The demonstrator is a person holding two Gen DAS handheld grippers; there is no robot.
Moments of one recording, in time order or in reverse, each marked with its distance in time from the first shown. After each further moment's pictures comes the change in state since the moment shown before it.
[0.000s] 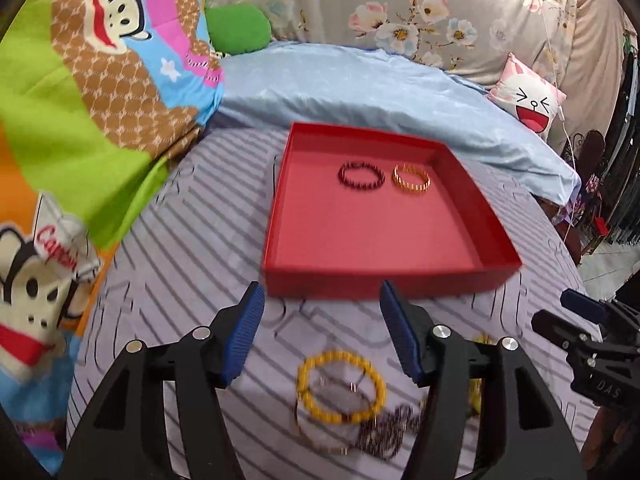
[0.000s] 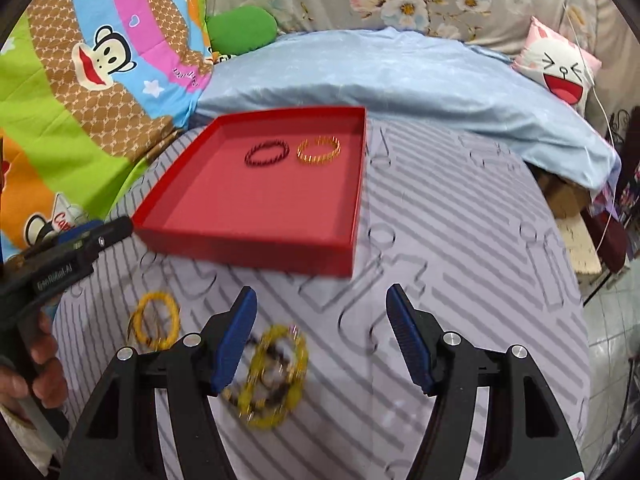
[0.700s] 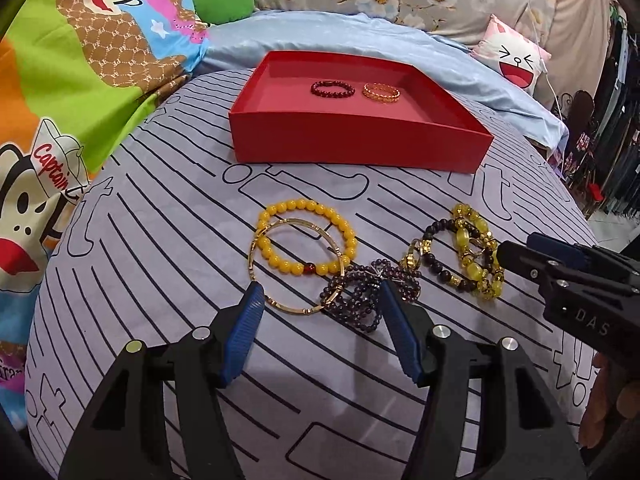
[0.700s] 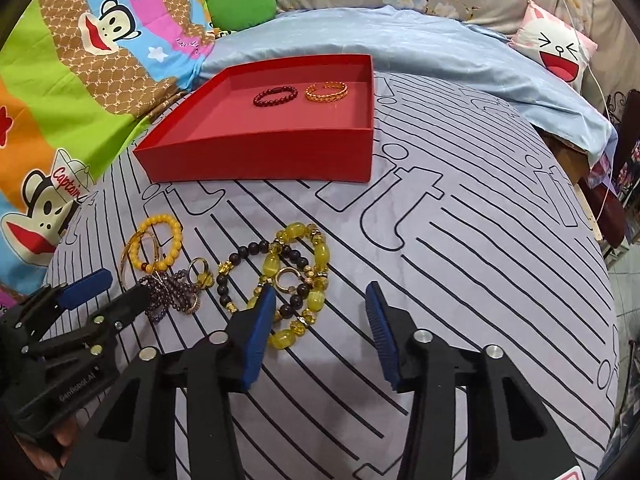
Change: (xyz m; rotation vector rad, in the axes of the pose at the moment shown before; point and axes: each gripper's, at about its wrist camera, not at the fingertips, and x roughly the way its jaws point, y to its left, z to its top) left arm -0.008 -0.024 -0.089 0.047 0.083 -0.017; right arm 0.014 0.016 -0.055 -0.002 0.051 -0.018
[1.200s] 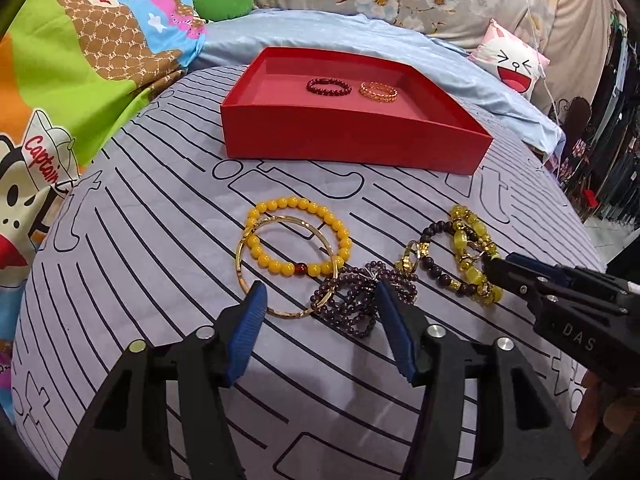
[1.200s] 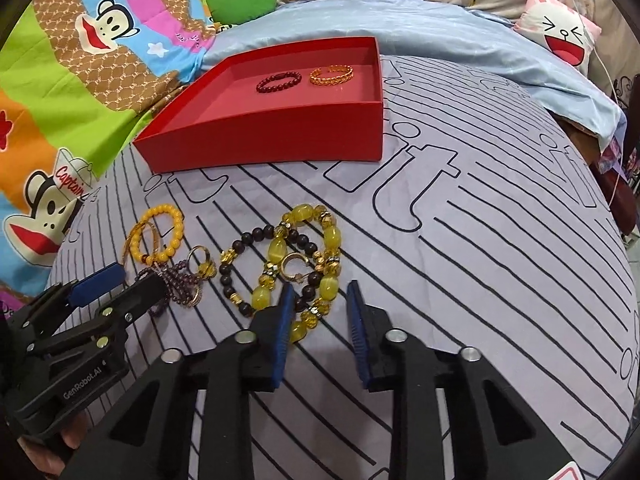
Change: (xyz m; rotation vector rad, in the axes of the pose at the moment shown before) left arm 0.006 0.001 -0.002 -0.021 -0.006 -0.035; right arm 0.009 -0.002 -0.009 0.029 0.029 0.053
